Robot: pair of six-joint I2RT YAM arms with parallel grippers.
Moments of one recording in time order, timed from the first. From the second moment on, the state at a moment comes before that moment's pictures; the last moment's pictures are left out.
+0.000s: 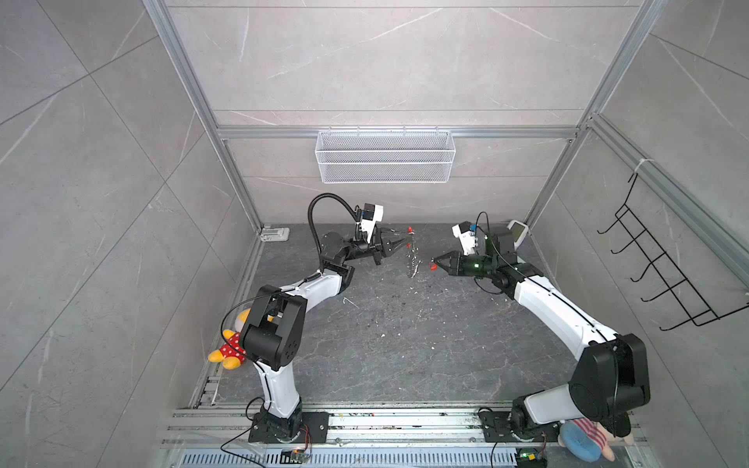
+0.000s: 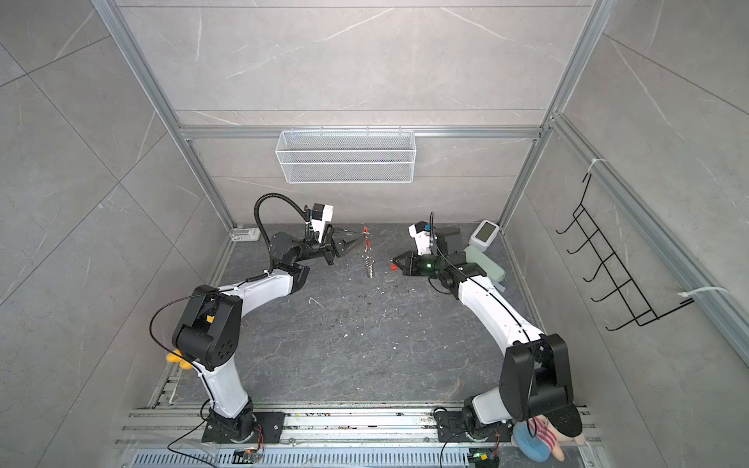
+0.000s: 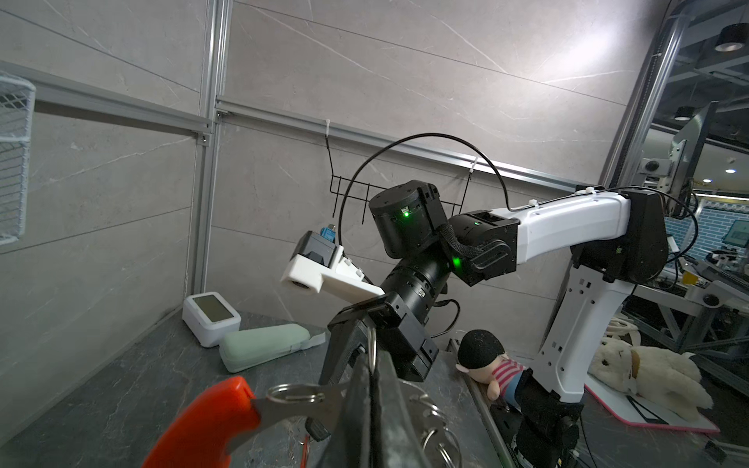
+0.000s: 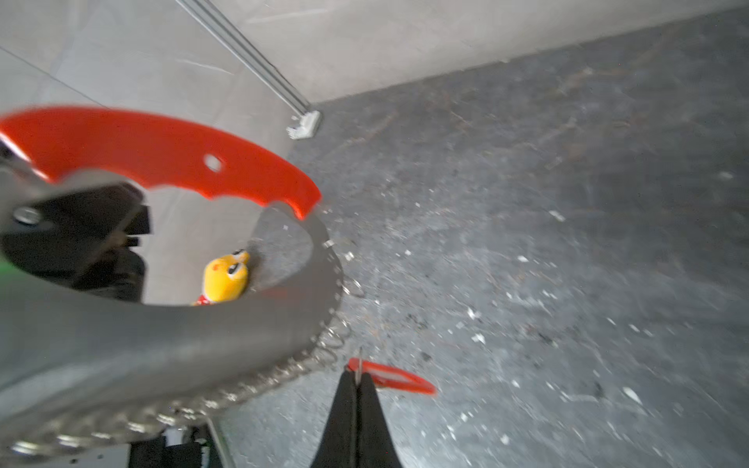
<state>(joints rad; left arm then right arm) -0.43 1.85 1.21 1.21 1.08 -0.69 0.25 1.46 1.13 -0.31 -0.58 0.33</state>
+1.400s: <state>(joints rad) -0.43 1.77 1.09 0.86 1.12 -0.42 0.25 1.56 1.21 -0.36 -0.54 0.26</state>
